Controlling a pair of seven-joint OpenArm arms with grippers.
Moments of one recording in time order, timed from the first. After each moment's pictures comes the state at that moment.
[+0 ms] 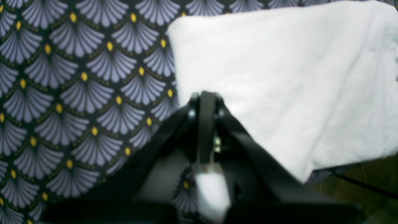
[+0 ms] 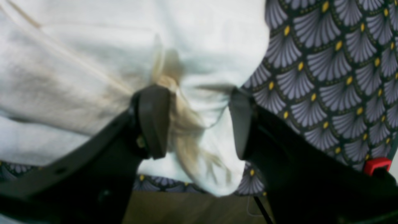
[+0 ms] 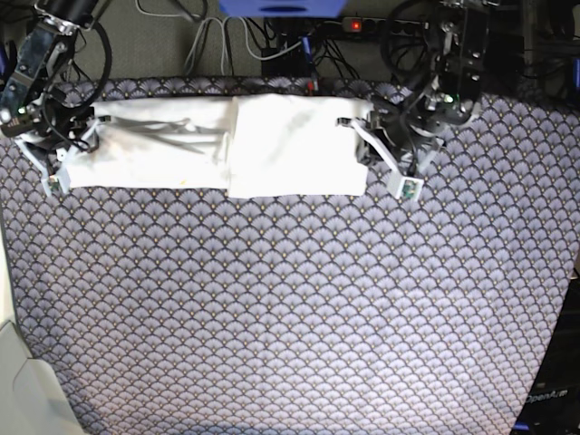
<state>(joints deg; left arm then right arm) 15.4 -10.9 4.7 102.4 -24.5 -7.7 48.1 -9.5 9.3 35.2 96.1 7.5 40.1 -63.9</state>
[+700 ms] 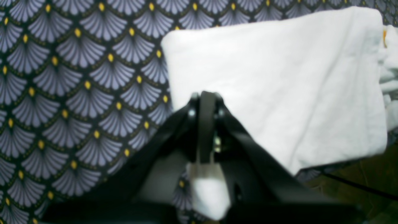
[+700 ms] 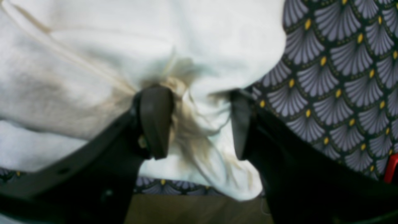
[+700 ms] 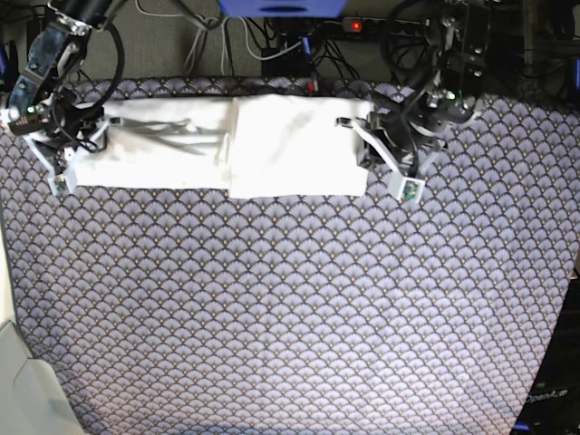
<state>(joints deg) 16.2 -11.0 4.7 105.4 -24.5 -7.5 48.1 -8.5 5.4 35.8 96.6 6.6 39.3 -66.2</state>
